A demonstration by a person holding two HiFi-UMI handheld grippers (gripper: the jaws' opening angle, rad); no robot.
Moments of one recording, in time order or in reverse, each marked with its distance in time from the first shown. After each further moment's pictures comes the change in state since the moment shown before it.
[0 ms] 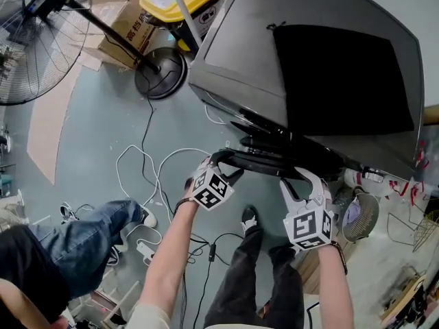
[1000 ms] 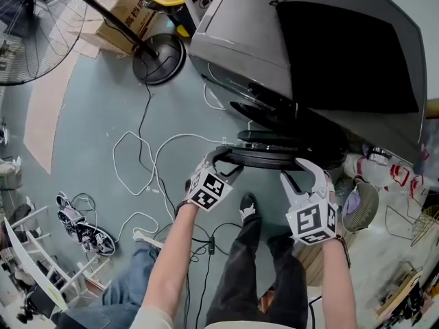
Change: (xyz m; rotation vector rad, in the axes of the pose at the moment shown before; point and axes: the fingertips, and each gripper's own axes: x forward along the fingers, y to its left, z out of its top) left arm -0.016 -0.038 -0.024 -0.140 -0.070 0.052; right arm -0.017 0.026 -0.008 -0.030 -0.010 0.043
